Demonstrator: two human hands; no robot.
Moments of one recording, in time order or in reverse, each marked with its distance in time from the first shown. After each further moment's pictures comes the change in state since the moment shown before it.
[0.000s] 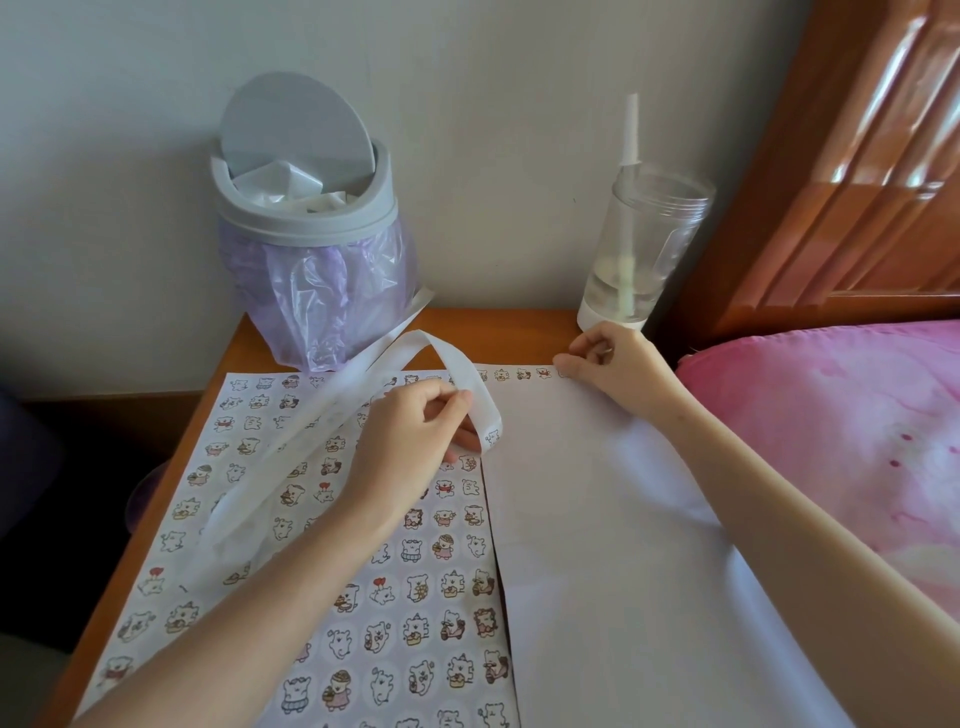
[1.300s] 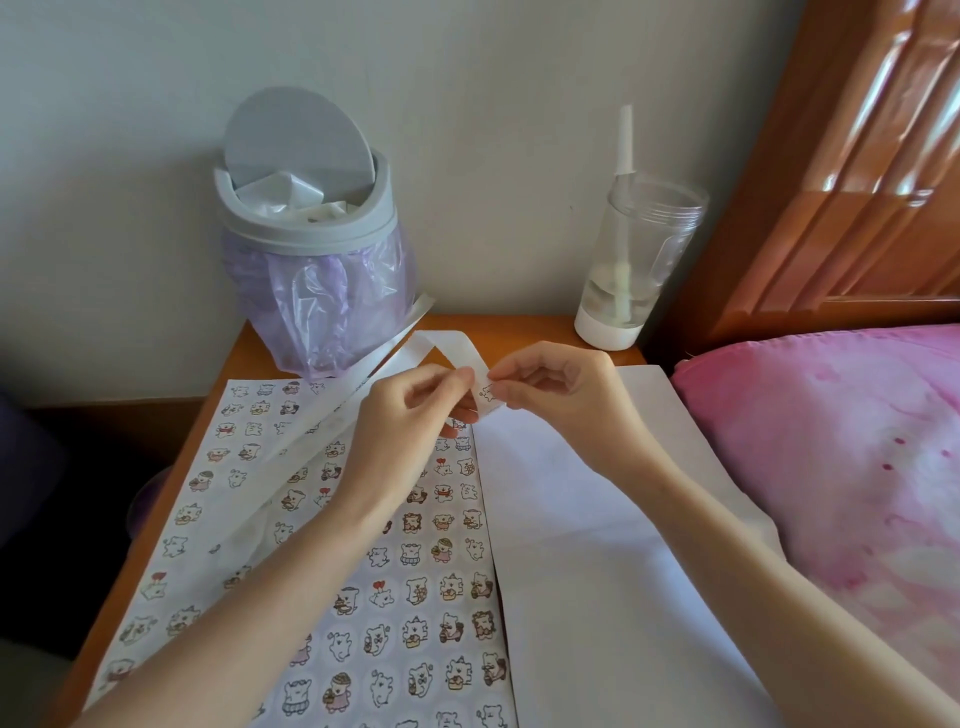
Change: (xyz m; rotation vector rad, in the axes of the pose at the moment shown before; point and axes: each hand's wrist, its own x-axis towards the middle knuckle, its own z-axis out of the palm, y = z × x) left_hand 0.001 0.013 -0.006 -0.274 0.037 0.020; right_hand -0.065 -0.072 0.012 0.431 -0.120 -0.255
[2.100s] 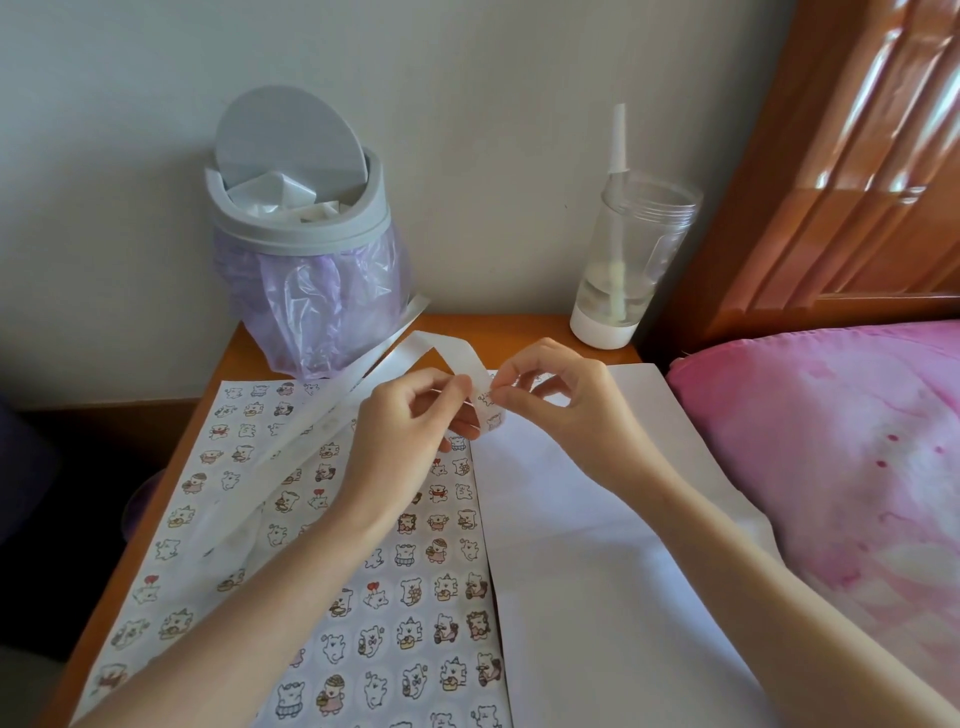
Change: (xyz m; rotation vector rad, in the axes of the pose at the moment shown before) left_hand -0.002 -0.006 0.004 0.078 0.003 0.049; right_hand -0.007 -0.001 -0.004 -0.187 -0.009 -0.048
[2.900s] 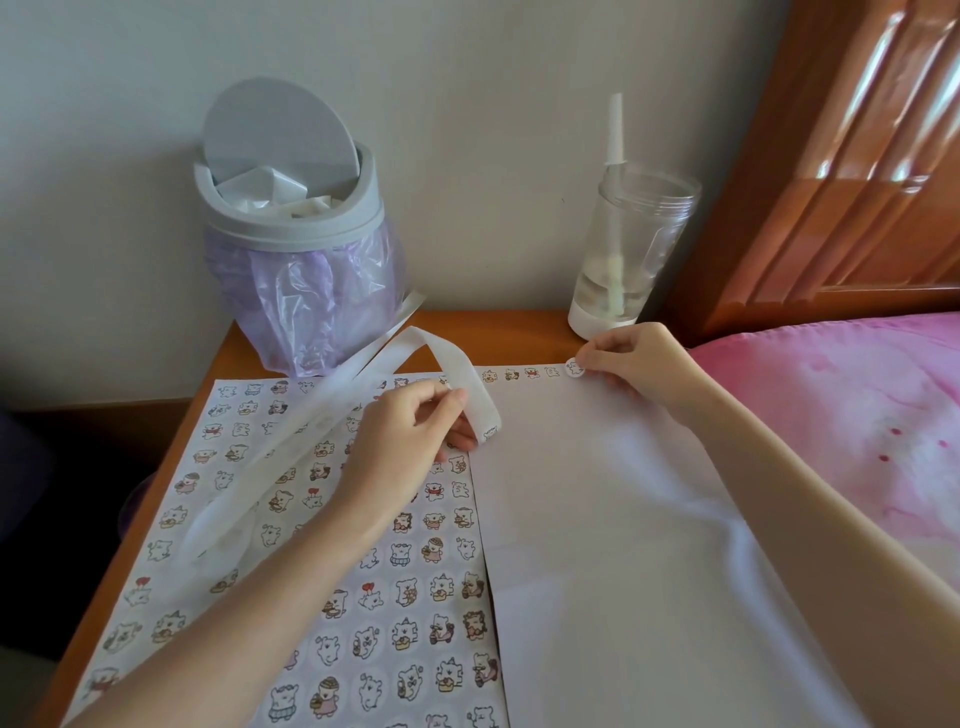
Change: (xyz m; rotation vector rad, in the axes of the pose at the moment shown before) left_hand 0.003 -0.011 0.002 0.097 -0.091 -0.036; right_hand 0.035 0.066 -0.059 -0.022 0.046 0.441
